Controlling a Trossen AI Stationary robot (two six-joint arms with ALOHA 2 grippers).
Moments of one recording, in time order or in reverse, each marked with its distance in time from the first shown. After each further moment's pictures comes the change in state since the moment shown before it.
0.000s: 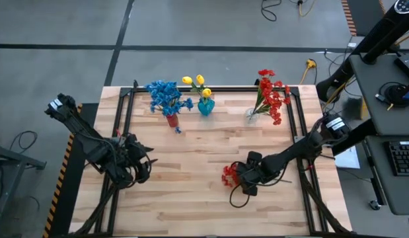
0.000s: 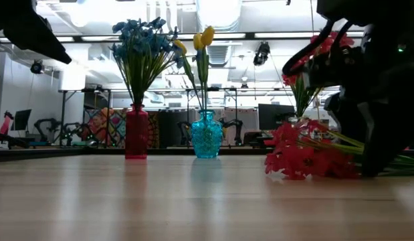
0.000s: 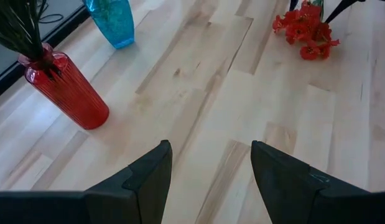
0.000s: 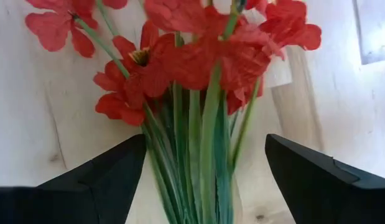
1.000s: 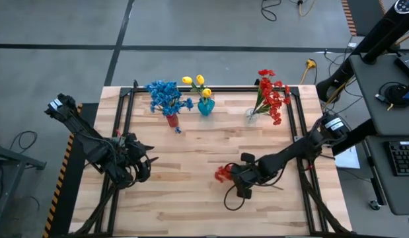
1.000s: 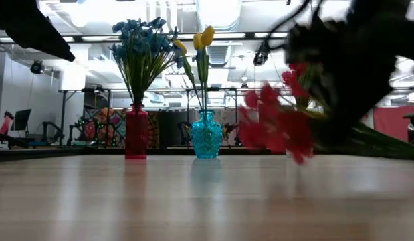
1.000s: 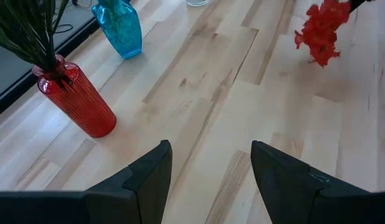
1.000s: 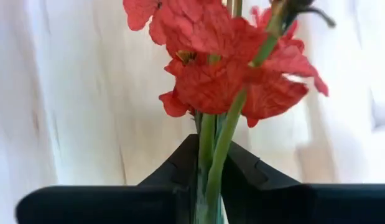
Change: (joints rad) left arm 0.000 0.000 0.000 0.000 -0.047 0.000; right arm -0.008 0.006 0.107 0.026 -0.005 -0.057
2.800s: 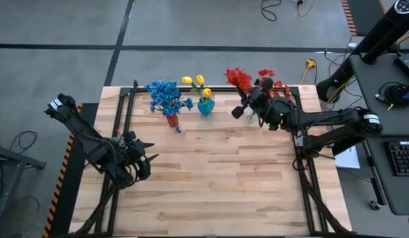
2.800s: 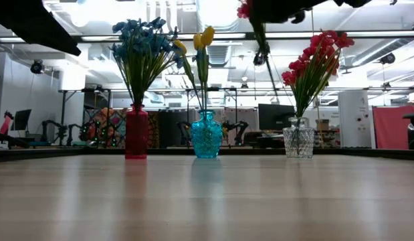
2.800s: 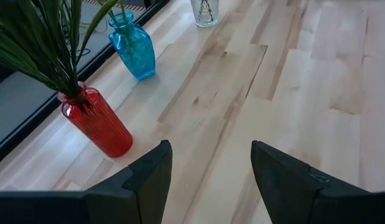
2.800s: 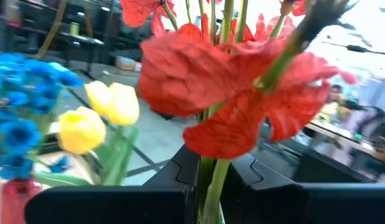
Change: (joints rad) left arm 0.000 0.000 0.000 -0.002 -0.088 0.050; right arm -0.570 -0.502 -0.159 1.023 0.516 -0.962
